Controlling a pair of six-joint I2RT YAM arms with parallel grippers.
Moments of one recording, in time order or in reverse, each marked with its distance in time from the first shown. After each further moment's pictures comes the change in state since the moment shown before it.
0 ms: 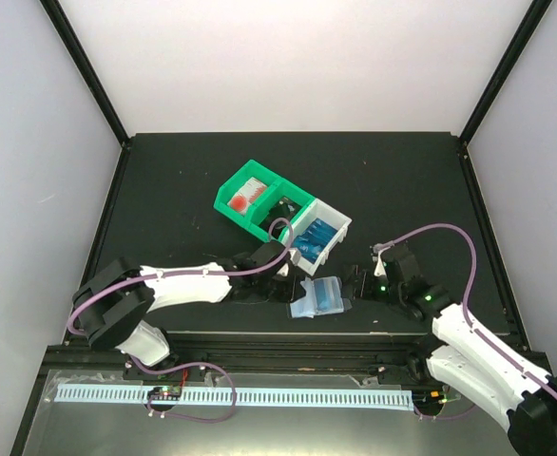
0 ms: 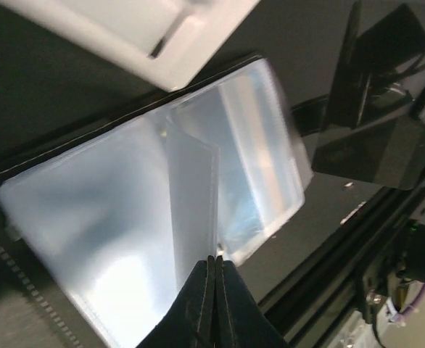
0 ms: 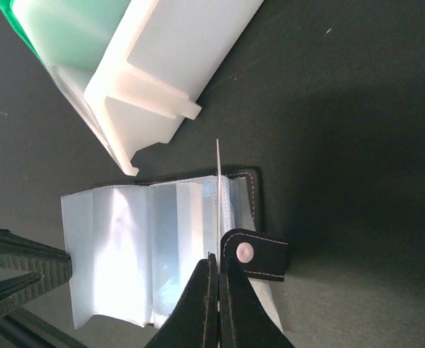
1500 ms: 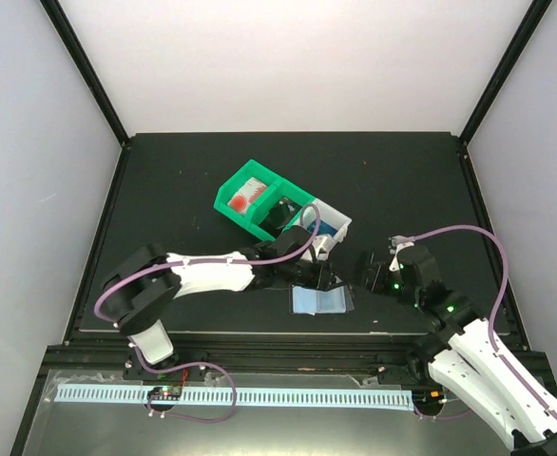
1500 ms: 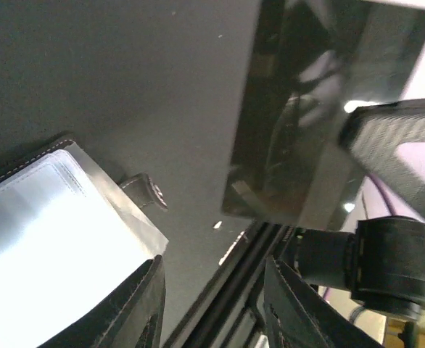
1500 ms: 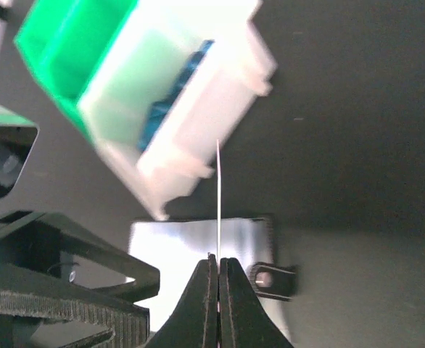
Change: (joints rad) left arm -0.026 0.213 0.217 0.211 0.185 0.022; right arm 0.000 -0.196 0.115 -0.205 0.192 0.038
